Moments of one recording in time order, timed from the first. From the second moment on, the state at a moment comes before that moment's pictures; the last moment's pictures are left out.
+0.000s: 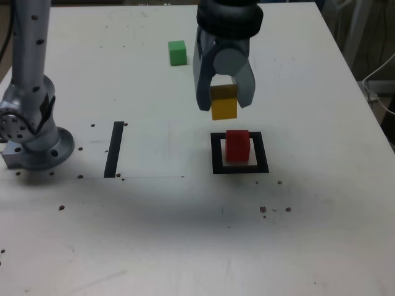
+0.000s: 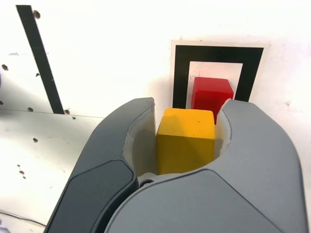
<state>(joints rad) -0.04 1.95 -1.67 1.43 0.03 -0.12</state>
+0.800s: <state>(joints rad) -0.07 2.02 -1.64 1.32 0.05 -0.12</state>
